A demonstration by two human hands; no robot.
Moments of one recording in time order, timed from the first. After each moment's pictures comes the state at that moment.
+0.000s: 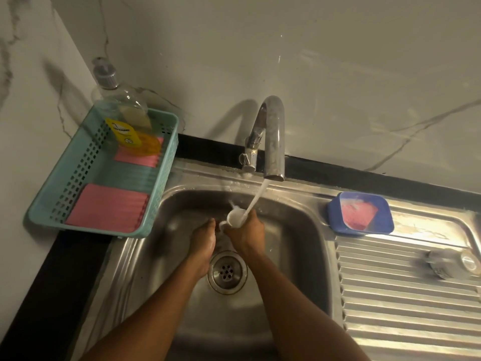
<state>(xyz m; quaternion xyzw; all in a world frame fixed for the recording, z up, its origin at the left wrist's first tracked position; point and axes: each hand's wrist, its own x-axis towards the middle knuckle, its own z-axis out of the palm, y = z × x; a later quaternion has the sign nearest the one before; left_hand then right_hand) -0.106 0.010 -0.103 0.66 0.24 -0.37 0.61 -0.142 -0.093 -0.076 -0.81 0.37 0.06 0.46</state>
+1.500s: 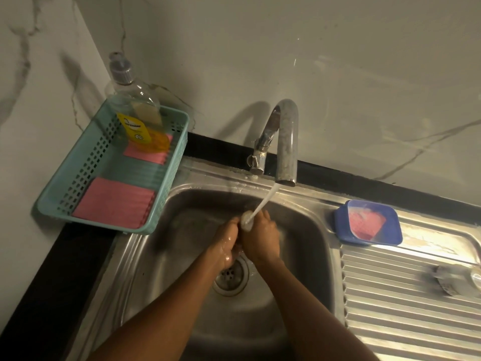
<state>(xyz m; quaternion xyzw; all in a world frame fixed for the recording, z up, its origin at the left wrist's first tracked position) -0.108 -0.024 -0.074 0.53 0.28 -0.44 0.67 -0.148 -0.109 -0.065 -0.93 0.24 0.07 0.28</state>
